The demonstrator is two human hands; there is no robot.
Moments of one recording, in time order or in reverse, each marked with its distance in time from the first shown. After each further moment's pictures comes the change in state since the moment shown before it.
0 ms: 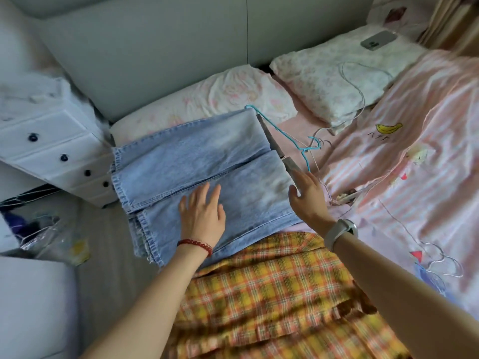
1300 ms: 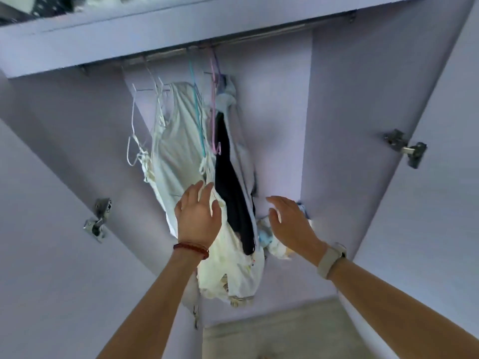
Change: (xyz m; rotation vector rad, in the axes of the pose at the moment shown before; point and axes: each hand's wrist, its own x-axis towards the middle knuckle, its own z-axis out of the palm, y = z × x) left_hand -1.085 -0.213 -0.175 0.296 0.939 -1.664; right_hand -0.974 -0.438 0.185 0.293 -1.126 -1.668
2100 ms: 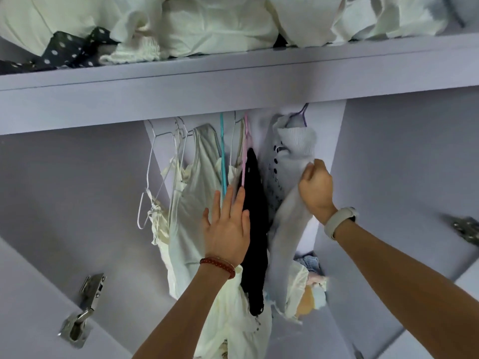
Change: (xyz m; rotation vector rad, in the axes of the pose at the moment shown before) left_hand 0.152 -0.022 0.039 0.022 -0.110 0.017; right_hand 0.257 -0.027 -0.012 0.125 0.430 0.141
